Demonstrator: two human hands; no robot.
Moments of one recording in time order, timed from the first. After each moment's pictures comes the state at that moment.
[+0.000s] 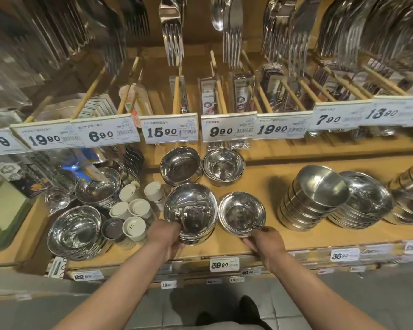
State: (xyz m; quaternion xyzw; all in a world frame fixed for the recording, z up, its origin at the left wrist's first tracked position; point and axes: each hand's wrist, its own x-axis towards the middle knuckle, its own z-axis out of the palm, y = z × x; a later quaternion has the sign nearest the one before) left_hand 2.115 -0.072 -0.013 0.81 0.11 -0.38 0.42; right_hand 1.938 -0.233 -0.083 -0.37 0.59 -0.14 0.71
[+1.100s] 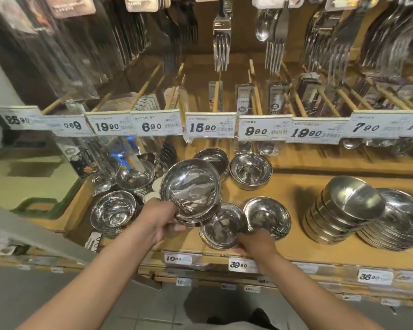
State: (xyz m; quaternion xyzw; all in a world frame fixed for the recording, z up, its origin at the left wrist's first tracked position) left_hand 2.134 -0.021 0.065 0.76 0.11 -0.36 0.53; right_hand 1.978 -0.181 -0.055 -0.55 0.51 -0.01 0.66
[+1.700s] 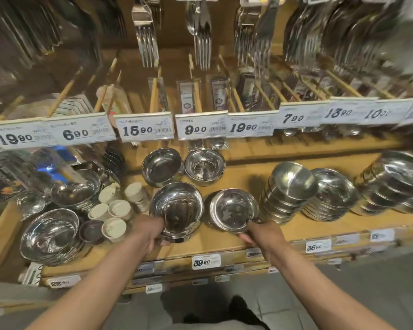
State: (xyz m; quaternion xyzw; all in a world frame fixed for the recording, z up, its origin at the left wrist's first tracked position) left_hand 2.116 -0.082 -0.012 0.80 0.07 -0.39 0.45; right_hand 1.904 -0.251 -0.041 -0.43 0.57 -0.15 0.68
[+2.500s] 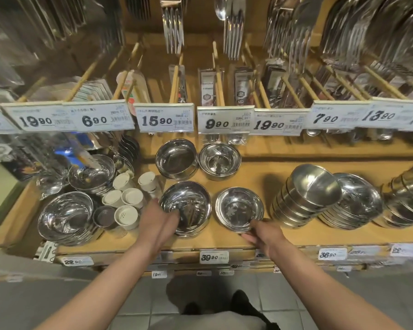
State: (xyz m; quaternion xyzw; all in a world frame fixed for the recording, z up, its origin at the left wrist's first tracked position) left_hand 2.095 -0.065 0.011 0.89 -0.10 -0.22 0.39; right_hand 1.932 -0.256 -0.061 -0.37 0.60 -0.08 0.70
